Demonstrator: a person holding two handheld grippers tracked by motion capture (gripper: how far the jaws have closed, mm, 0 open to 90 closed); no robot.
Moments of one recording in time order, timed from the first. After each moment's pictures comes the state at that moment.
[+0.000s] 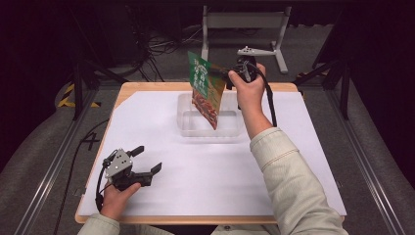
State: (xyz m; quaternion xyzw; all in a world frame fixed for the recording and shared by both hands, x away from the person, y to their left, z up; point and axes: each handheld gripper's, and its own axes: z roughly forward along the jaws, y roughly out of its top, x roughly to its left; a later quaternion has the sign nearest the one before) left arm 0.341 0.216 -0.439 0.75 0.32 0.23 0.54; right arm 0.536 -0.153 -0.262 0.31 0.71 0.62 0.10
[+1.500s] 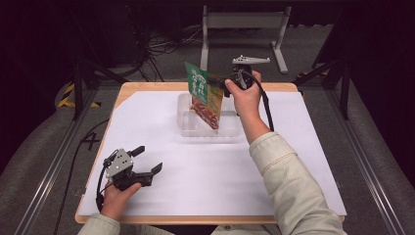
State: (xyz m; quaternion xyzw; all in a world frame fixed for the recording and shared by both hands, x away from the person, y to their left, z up) left arm 0.342 0.214 -0.439 0.75 0.31 0.23 0.54; right arm 0.537 -0.148 -0.287 0.32 0.73 0.60 0.09
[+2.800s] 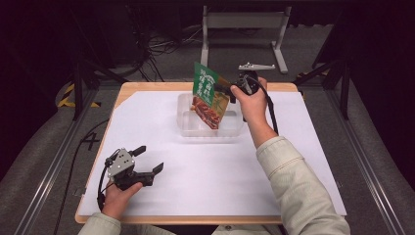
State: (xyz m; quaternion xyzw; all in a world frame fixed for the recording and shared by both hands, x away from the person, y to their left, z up) left arm 0.343 0.211 -0.439 0.75 0.31 0.22 0.54; right arm 0.536 -0.167 -0.307 0.37 0.73 0.57 0.10
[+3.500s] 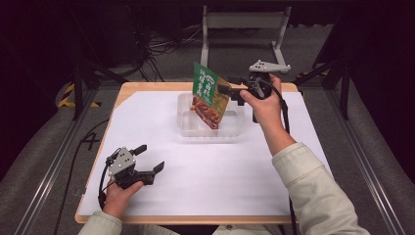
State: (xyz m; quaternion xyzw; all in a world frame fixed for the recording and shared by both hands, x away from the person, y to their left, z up) left arm 0.346 0.209 -0.438 0.75 0.31 0.22 0.54; right arm 0.493 -0.185 -0.273 0.30 0.73 0.59 0.15
